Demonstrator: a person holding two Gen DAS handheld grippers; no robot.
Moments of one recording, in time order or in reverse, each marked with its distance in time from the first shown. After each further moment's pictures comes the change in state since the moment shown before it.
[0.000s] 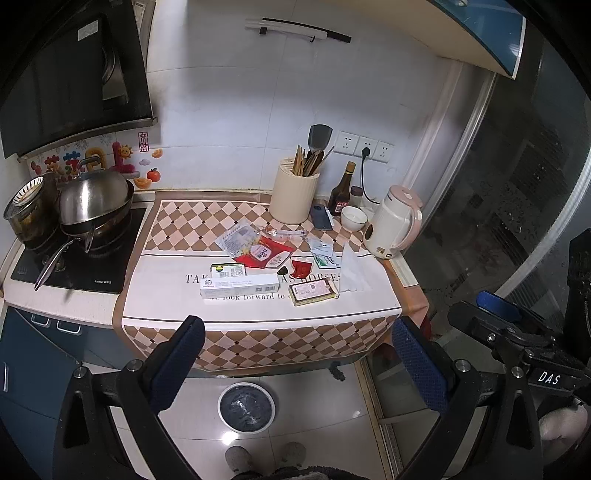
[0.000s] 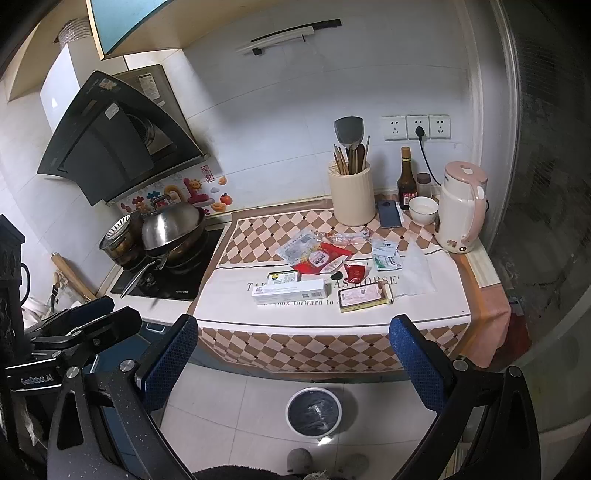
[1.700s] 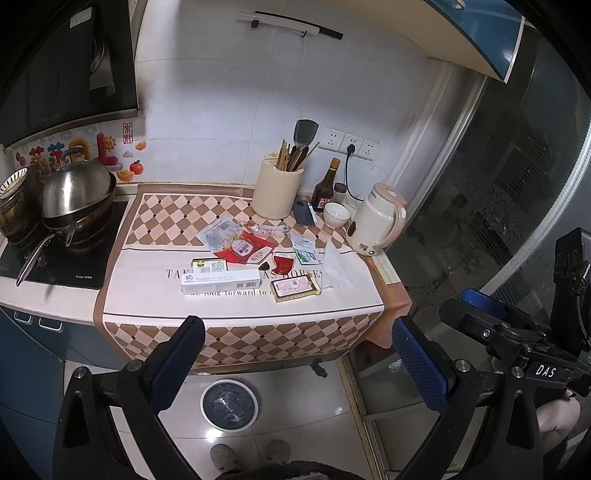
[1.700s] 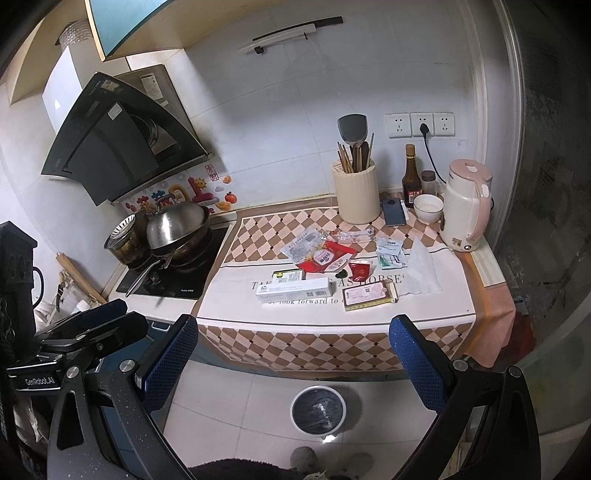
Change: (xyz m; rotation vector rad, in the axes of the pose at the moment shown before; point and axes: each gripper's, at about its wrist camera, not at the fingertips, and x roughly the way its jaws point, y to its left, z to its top) left arm 0.007 -0.004 -0.008 -0.006 0.016 -0.075; right arm 0.003 0.007 0.004 0.002 0.007 0.013
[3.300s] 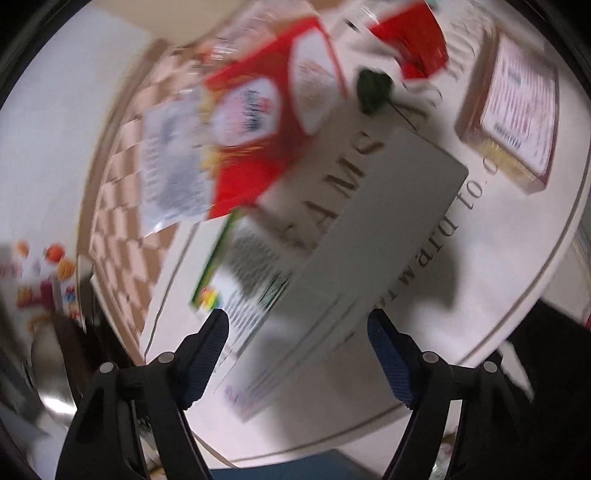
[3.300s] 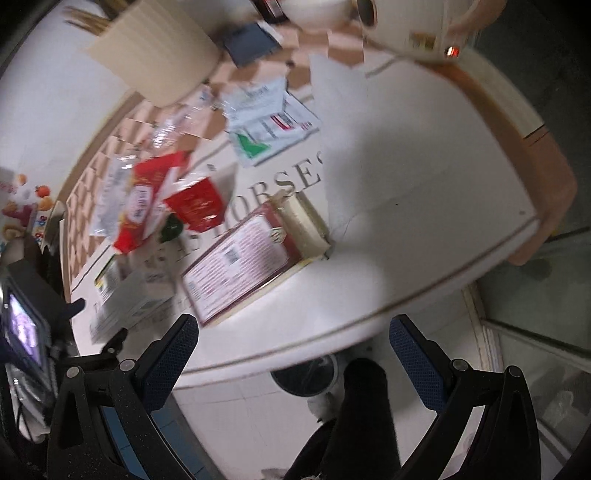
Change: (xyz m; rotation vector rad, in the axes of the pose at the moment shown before) left arm 0.492 0.088 -0.011 0.858 0.784 0.429; right arm 0.417 -0.225 -0.027 0.534 0.541 -0.227
